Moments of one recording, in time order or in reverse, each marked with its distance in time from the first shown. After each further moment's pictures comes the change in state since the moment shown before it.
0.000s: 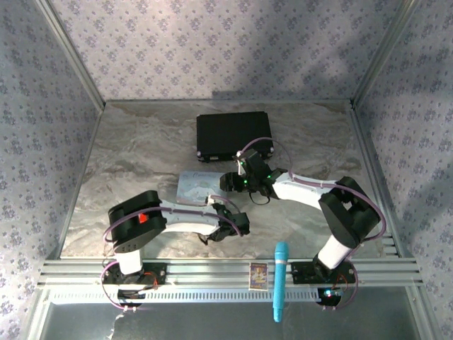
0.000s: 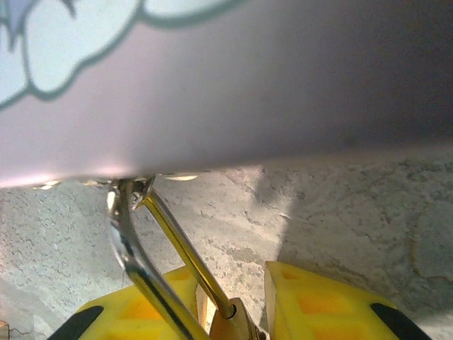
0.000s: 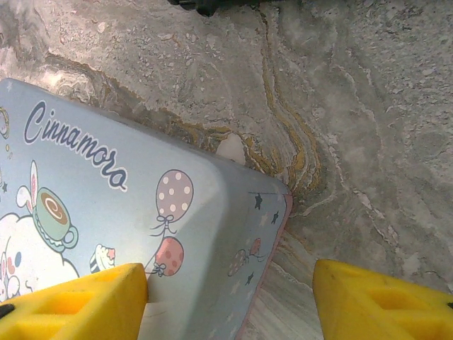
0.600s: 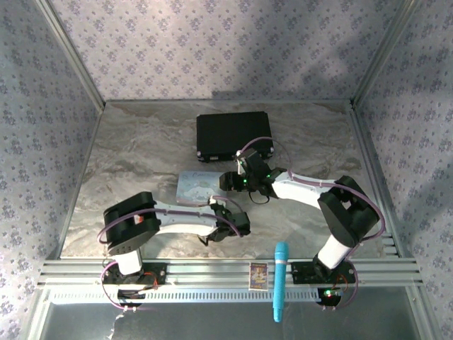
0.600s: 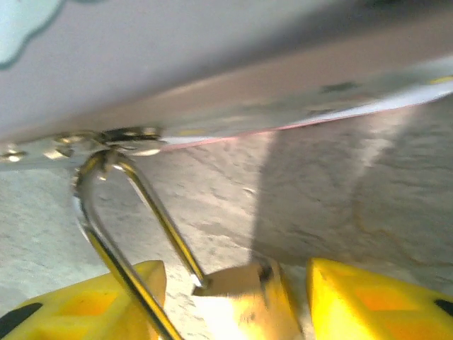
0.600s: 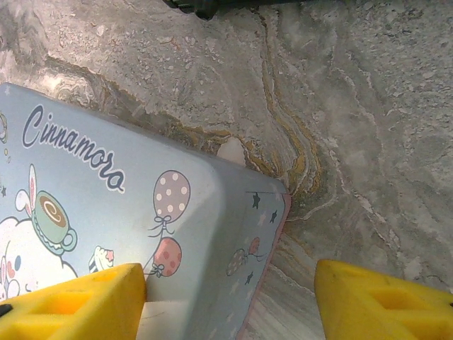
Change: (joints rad) left arm -0.012 -0.053 0.000 0.025 0.060 0.050; right arm -0.003 0.006 0.011 -0.007 0.000 0.006
